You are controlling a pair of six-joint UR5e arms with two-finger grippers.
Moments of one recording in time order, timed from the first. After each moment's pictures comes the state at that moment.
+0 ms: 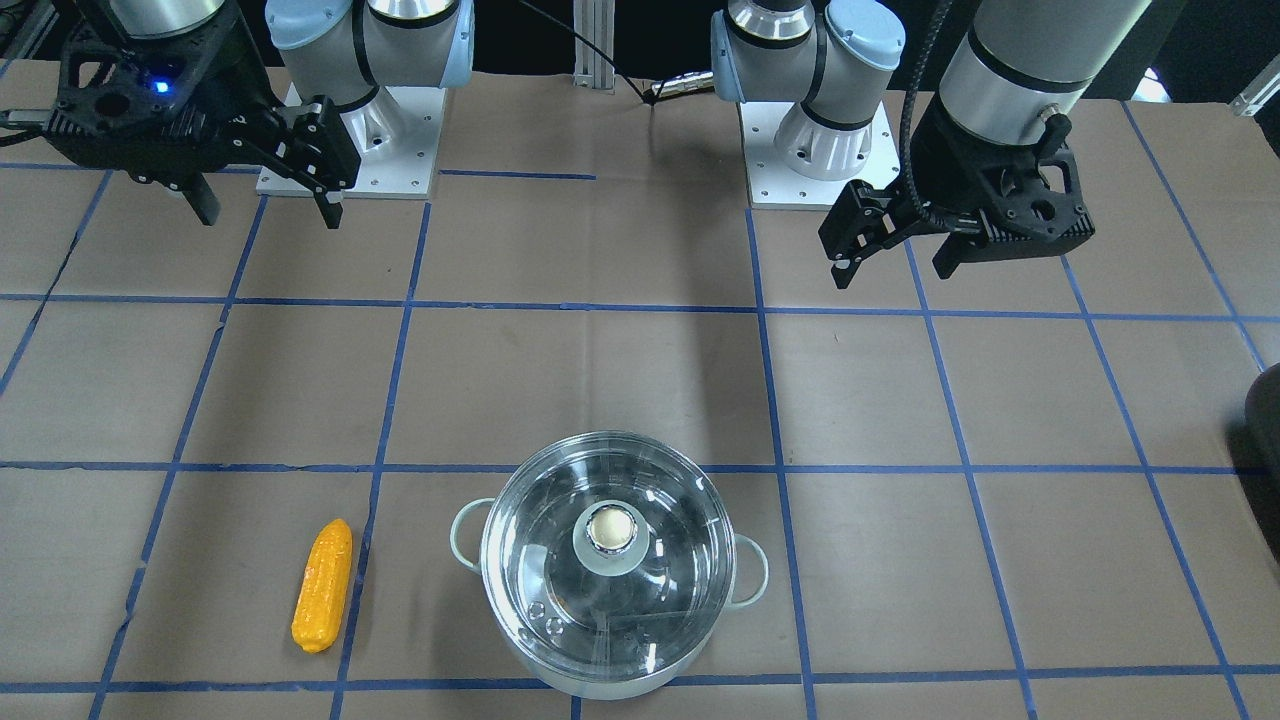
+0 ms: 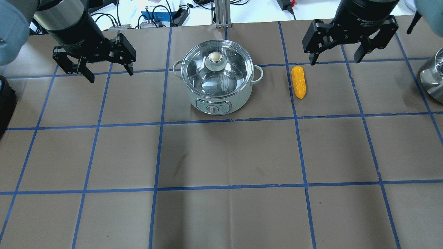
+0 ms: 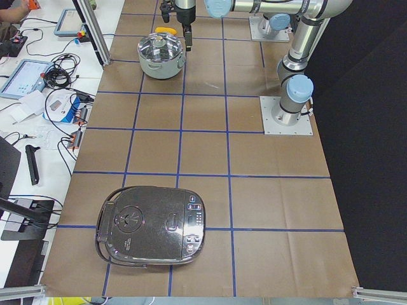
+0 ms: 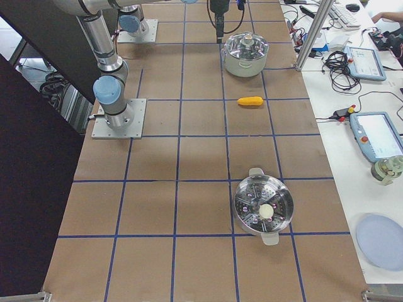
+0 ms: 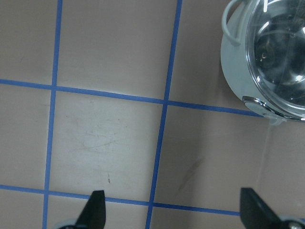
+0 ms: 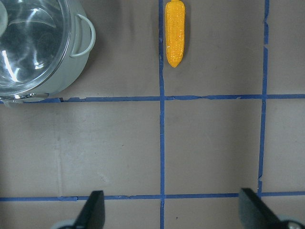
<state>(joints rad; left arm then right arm) -1.54 -1.61 -1.50 -1.60 1.55 -0.12 1.59 -1.57 1.44 -1.49 -1.58 0.02</state>
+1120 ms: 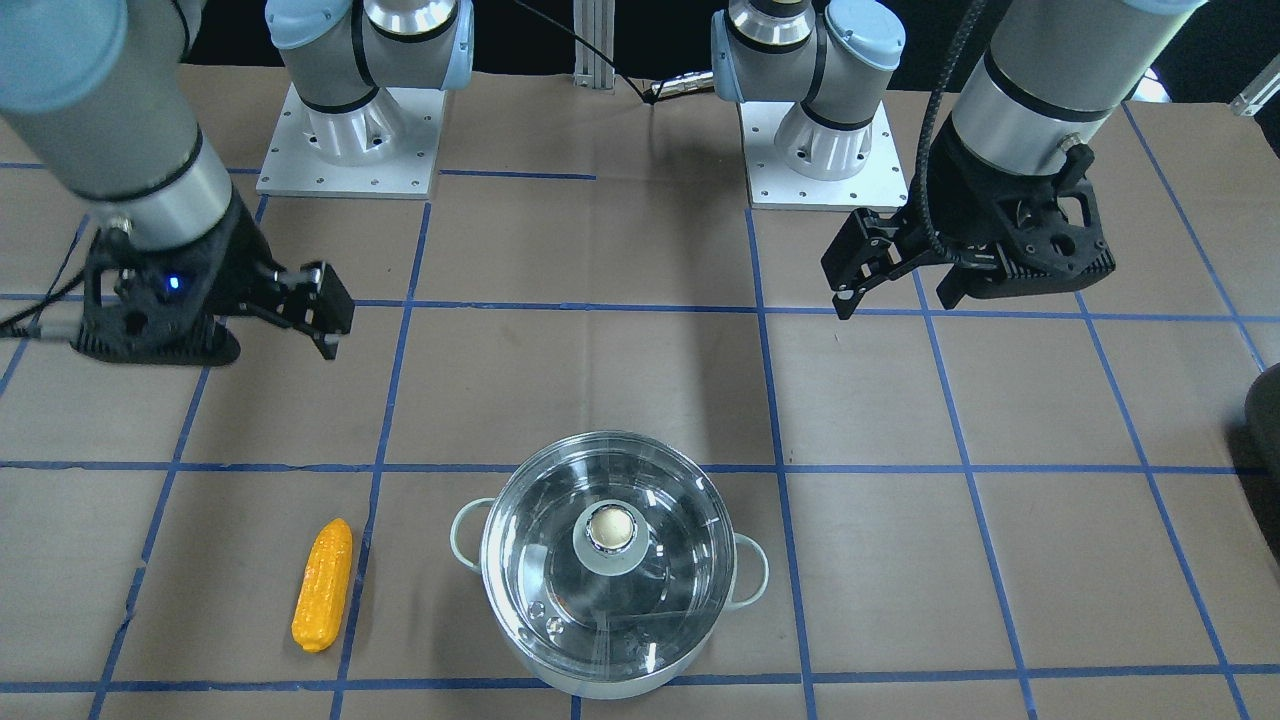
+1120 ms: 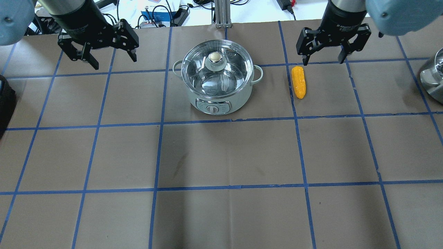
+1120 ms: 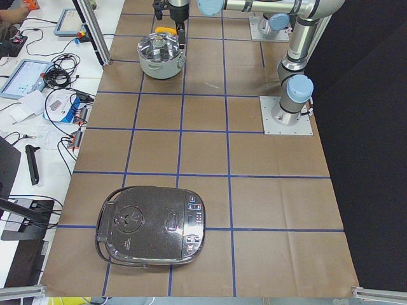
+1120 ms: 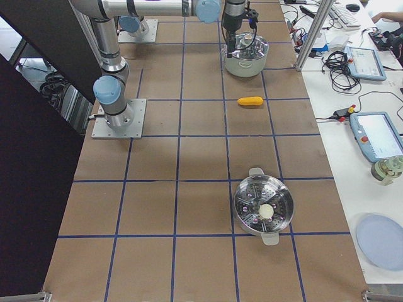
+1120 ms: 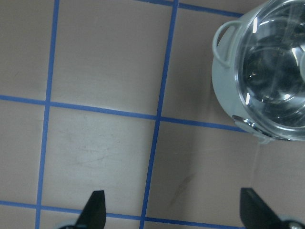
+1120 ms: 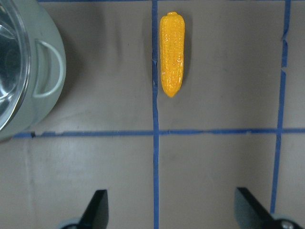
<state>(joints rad) -1.56 -1.72 -1.37 -1.59 1.52 -0.13 1.56 -1.34 1.46 -1.69 -1.58 -0.01</state>
